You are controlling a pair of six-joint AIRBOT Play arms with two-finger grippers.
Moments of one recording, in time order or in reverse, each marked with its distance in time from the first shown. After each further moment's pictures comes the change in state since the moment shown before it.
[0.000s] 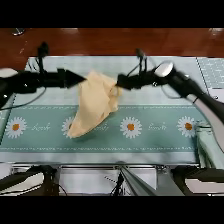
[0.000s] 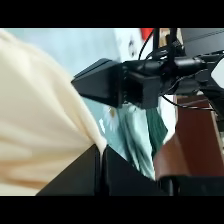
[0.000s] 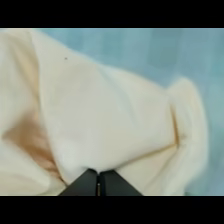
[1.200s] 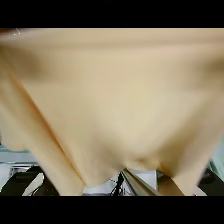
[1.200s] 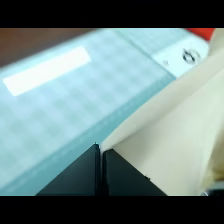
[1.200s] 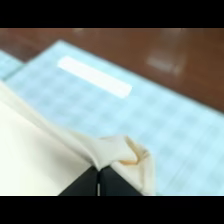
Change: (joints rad) left arm -0.017 0.463 0.663 0.567 -0.341 -0.454; right arm -0.075 0.711 0.487 -0.416 0.716 0.046
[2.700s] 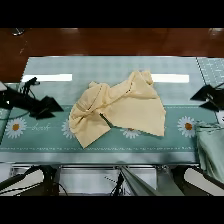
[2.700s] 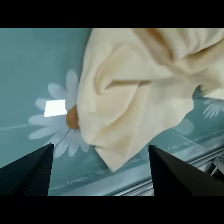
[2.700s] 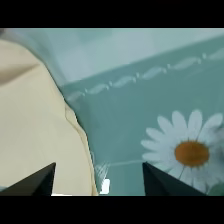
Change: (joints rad) left arm 0.281 -0.418 -0.903 0.201 0.198 0.057; right arm -0.776 -0.363 -0.838 0.021 -0.178 -0.036
